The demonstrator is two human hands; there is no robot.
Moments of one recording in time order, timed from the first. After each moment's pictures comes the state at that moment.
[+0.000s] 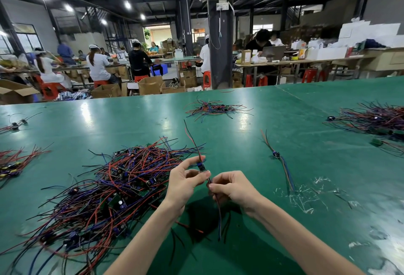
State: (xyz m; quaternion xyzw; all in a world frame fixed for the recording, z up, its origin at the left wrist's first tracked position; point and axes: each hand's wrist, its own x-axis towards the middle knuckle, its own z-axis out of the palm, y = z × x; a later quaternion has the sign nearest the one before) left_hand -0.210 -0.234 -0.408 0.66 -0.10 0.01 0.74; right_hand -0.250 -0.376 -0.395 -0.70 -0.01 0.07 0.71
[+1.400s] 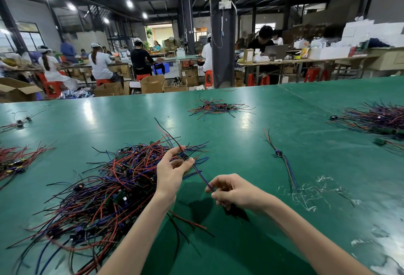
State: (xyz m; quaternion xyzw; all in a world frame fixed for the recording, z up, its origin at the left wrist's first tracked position) left_hand -0.190 -0.211 -0.405 0.66 -0.04 0.13 0.74; right_hand -0.255 -0.383 -0.393 -0.81 -0.14 0.13 0.56
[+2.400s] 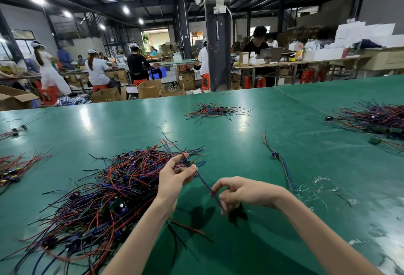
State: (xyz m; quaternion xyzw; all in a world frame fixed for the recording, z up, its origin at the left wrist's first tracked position) left_hand -0.192 -0.217 -0.409 0.62 -0.04 0.04 0.78; right_hand -0.254 -0.409 -0.377 -0.83 -0.20 0.23 0.47
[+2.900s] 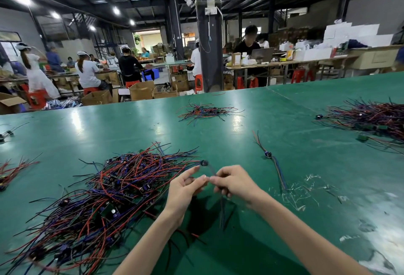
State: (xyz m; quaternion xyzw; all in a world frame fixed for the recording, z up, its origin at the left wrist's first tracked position) left_hand -0.213 -0.245 -0.418 0.63 -0.07 -0.05 0.78; right_hand -0.232 -0.395 -0.396 -0.81 0.01 0.01 0.59
